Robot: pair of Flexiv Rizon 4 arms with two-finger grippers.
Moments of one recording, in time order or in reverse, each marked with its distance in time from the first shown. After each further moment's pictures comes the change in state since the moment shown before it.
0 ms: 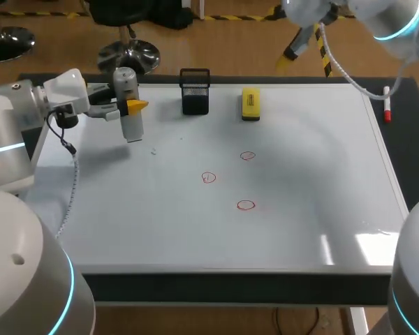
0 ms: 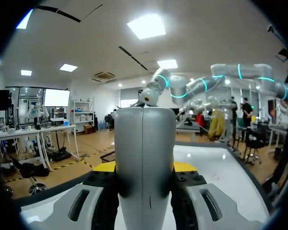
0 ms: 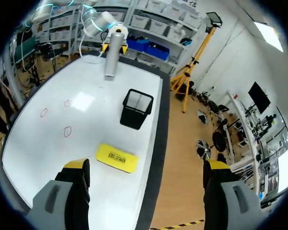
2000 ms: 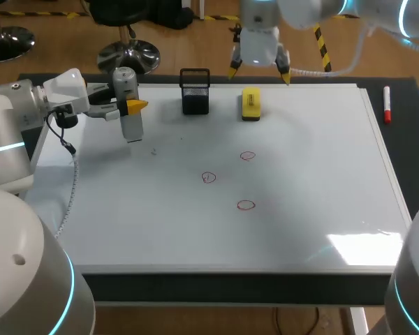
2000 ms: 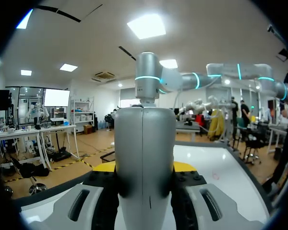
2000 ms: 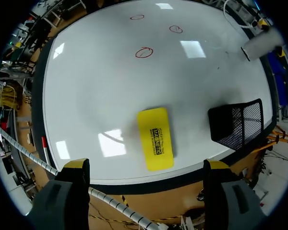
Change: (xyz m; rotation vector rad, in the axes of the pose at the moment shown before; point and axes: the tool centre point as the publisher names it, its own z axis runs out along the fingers) left arm 0.000 0.000 0.000 -0.001 0.000 0.000; right arm 0.050 -0.042 0.075 0.416 0.634 -0.977
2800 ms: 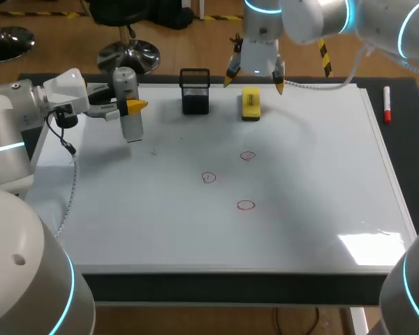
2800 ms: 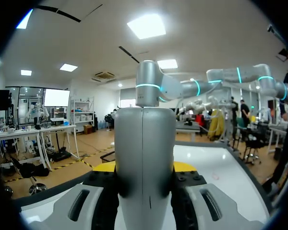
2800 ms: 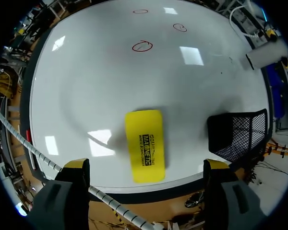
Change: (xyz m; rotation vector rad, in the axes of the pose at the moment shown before) left arm 0.000 0.000 0.000 0.000 0.000 0.000; right arm -0.017 0.006 0.032 -0.032 -0.078 -0.086
